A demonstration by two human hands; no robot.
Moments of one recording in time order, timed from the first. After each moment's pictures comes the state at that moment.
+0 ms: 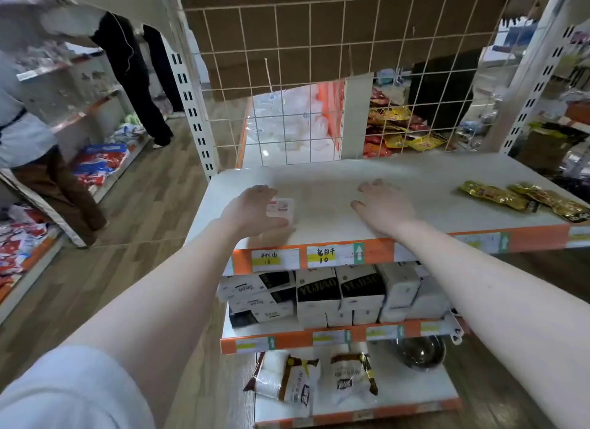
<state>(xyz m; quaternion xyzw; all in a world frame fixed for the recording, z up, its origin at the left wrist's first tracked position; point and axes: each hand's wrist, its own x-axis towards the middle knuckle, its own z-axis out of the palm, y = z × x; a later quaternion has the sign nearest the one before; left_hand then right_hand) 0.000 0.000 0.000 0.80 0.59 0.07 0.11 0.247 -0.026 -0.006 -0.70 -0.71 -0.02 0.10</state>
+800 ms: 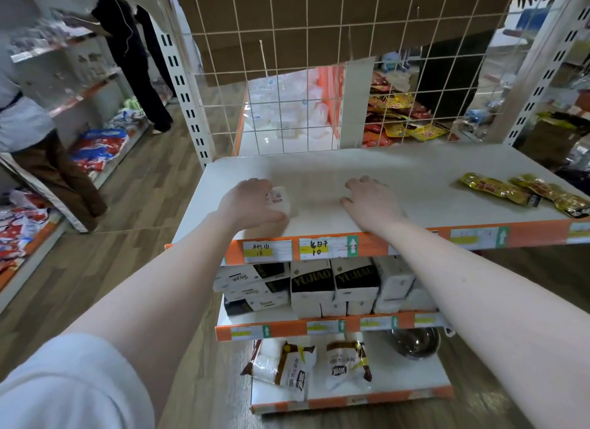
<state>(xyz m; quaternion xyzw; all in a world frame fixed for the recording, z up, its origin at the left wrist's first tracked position) 0.014 0.002 -0.003 0.79 0.61 0.07 0.05 0.239 -0.024 -0.014 -0.68 -0.73 -0.01 0.10</state>
